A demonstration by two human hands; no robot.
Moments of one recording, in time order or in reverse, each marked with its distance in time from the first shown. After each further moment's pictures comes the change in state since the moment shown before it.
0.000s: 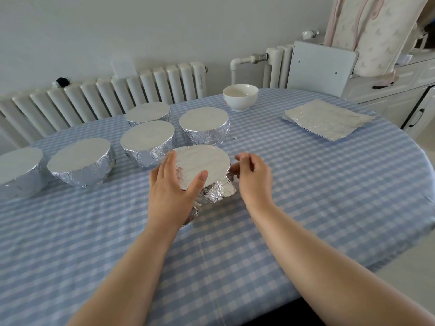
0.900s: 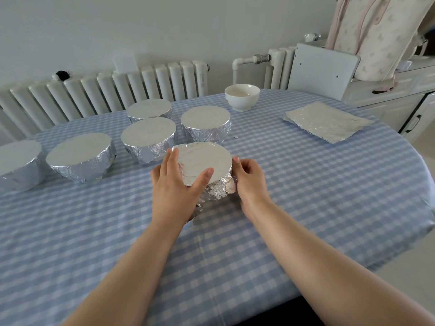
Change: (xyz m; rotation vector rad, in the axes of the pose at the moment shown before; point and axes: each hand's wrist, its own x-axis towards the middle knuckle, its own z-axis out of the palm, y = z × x) left_hand -0.001 0.008 0.001 -0.046 0.008 -0.036; right_hand -0.007 -0.002 0.011 0.271 -0.119 0.258
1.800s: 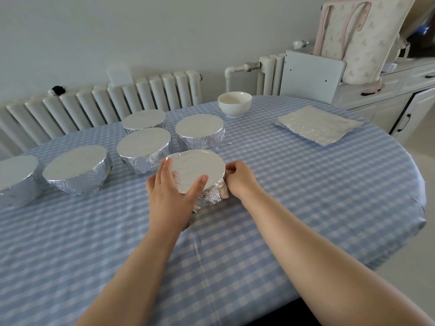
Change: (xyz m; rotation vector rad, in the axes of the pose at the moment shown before) left_hand -0.001 0.001 0.000 -0.023 0.000 -0.028; right_hand 0.014 -0.023 0.000 -0.504 -0.127 0.037
